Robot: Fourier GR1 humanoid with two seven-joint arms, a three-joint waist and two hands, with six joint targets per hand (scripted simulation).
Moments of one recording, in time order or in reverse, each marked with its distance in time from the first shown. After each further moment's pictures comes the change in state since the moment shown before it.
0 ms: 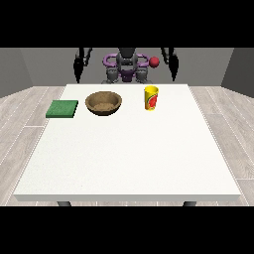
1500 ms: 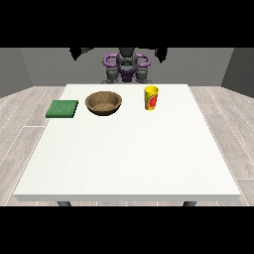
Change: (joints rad) left arm 0.099 -0.078 -0.169 -0.206 0.023 0.156 -0.089; right arm 0.202 0.059 -0.045 -0.297 -0.253 0.152 0.008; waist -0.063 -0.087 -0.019
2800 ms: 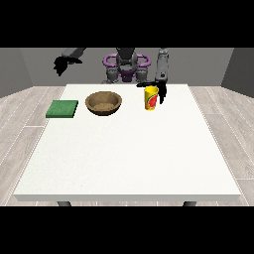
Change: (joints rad) left arm -0.419 0.050 0.261 0.787 -0.015 0.069 -0.564; right arm -0.158 -0.153 -0.175 0.316 -0.055 0.232 -0.297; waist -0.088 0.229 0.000
